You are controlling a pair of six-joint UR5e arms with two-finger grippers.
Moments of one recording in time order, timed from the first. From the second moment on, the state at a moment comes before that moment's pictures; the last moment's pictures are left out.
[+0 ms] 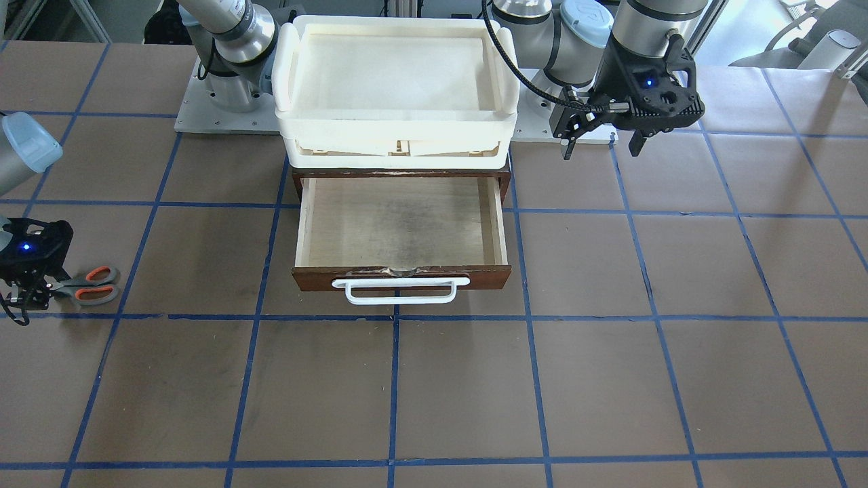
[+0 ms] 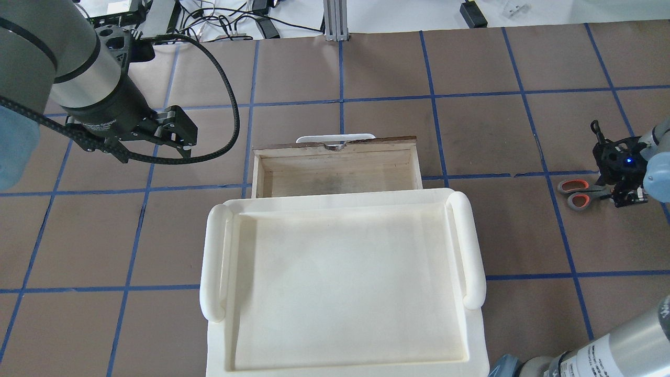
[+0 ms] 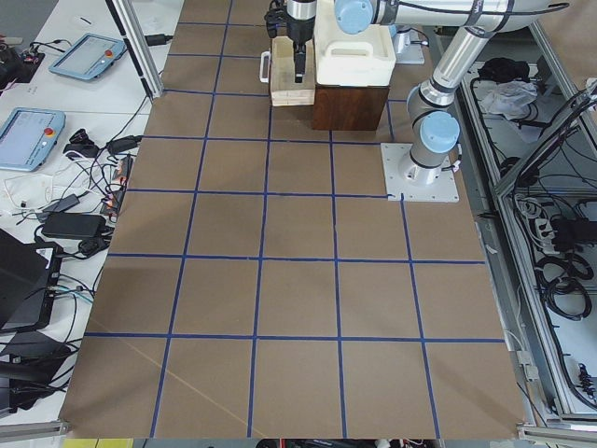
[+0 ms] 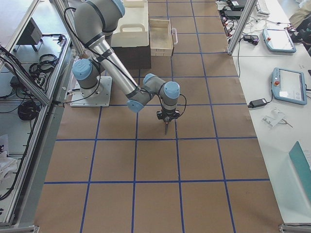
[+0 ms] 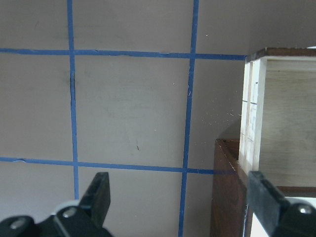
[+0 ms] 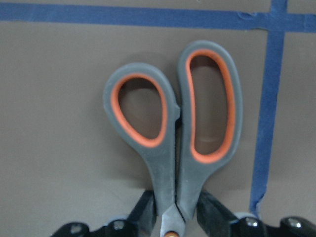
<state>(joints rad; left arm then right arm) -1.55 -1.44 -1.71 -1.53 1.63 -0.03 0.91 -1.17 1.98 -2.39 -1.58 -2.28</state>
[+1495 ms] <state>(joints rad) -1.55 -1.43 -1.71 -1.53 1.63 -0.03 0.98 -1.30 1.84 -2.07 -1.57 -2.26</state>
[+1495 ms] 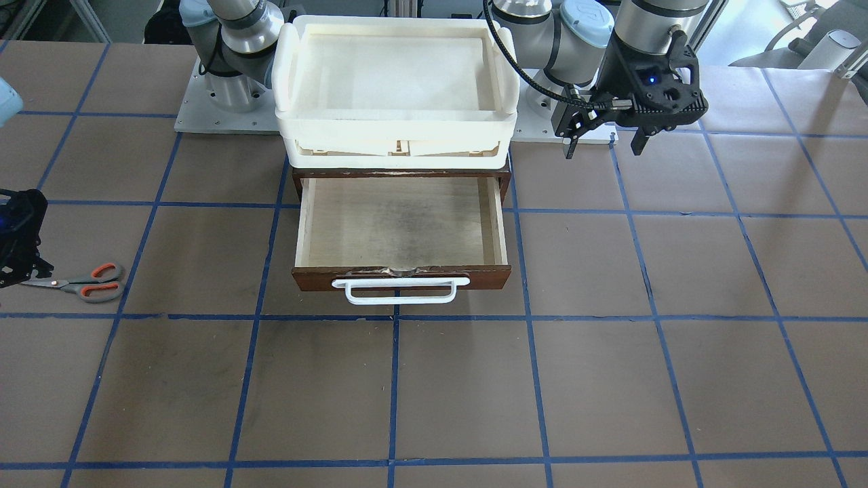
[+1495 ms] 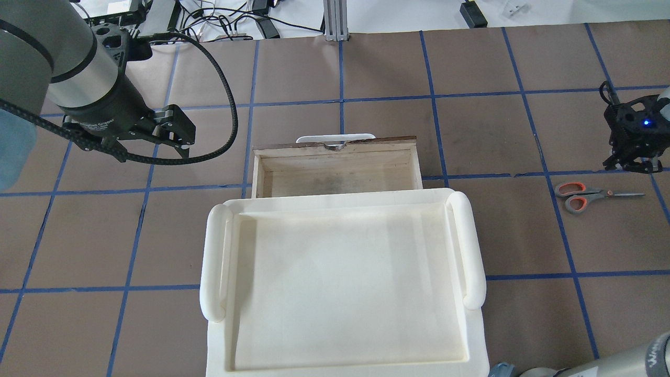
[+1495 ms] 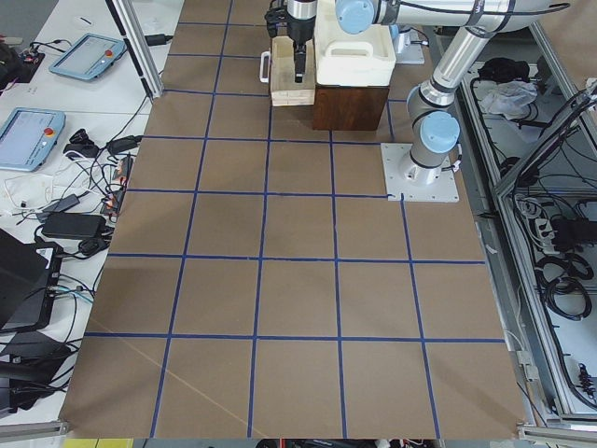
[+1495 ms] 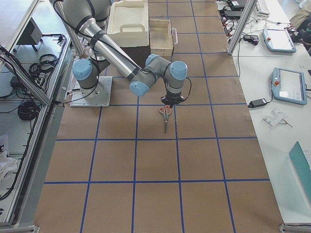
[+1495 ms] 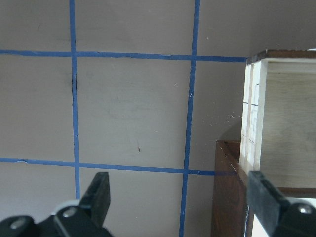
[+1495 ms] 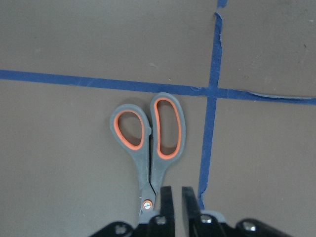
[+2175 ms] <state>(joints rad) -1.55 -1.43 -1.71 -1.53 1.64 -0.03 0.95 -1.23 2.00 -2.39 -1.57 -2.37</state>
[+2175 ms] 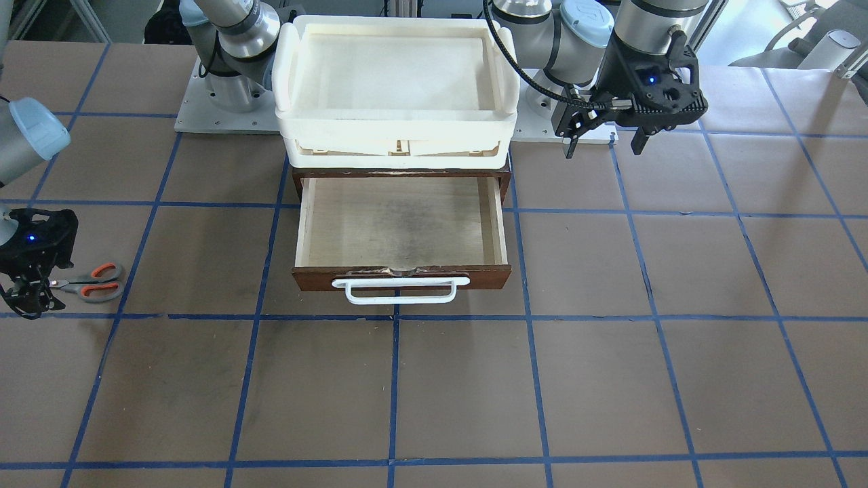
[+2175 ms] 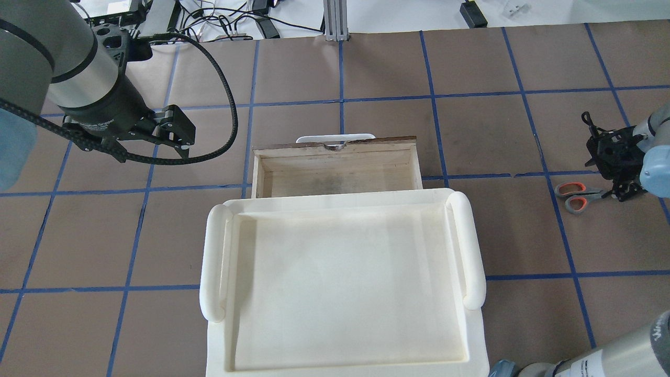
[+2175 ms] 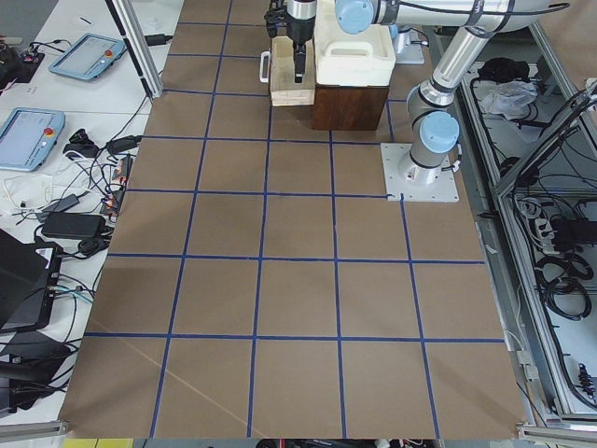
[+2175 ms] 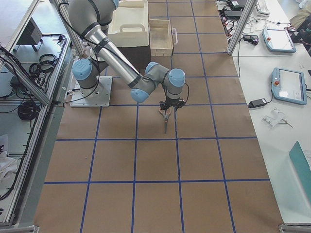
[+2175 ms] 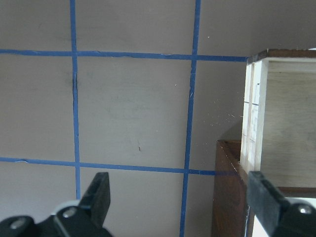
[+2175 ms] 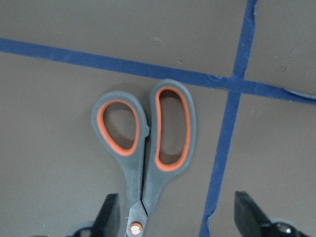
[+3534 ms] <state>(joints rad) -1.55 -1.43 -1.71 -1.53 1.64 -0.03 0.89 -1.22 2.07 -2.41 -1.56 -2.41</state>
